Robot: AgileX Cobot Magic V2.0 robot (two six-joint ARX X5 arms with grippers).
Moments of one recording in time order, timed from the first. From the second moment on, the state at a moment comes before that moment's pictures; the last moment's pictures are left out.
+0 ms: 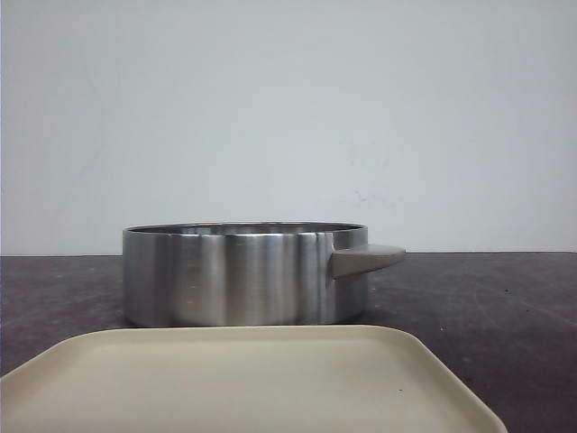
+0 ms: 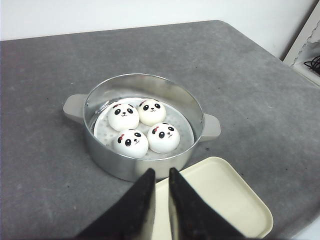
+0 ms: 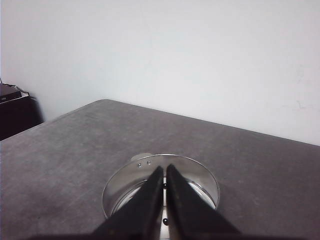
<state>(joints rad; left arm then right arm) -1.00 0.50 1.02 -0.93 -0.36 -0.33 1.23 0.47 0.78 -0.35 0.60 0.13</state>
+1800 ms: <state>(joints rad) -1.00 0.50 1.02 -0.93 -0.36 -0.33 0.13 0.00 0.01 -0.16 -0.23 0.10</state>
